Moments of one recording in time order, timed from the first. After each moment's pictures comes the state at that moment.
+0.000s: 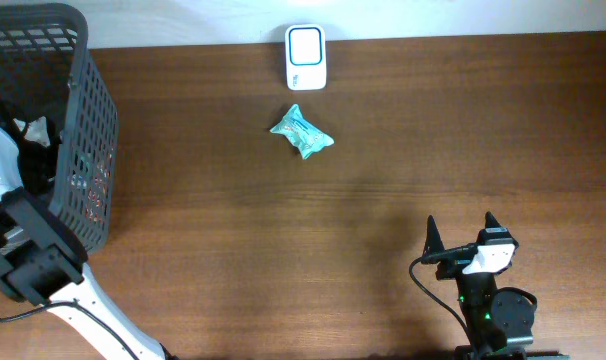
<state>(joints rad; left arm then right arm) 0.58 2.32 1.98 -1.10 0.20 0.14 0.03 0.01 0.01 -0.08 0.00 0.03</state>
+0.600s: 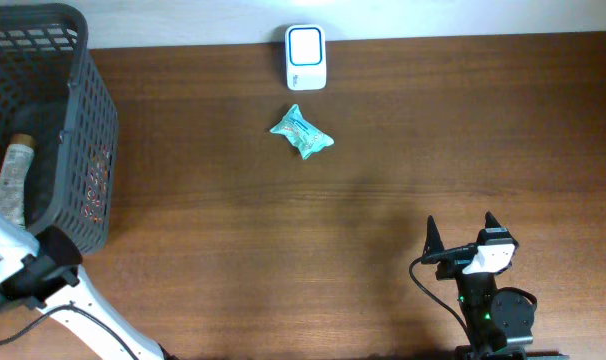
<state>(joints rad) 0.62 2.31 3.13 -1.44 0.44 -0.29 0.03 0.01 0.01 -0.08 0.00 0.03</state>
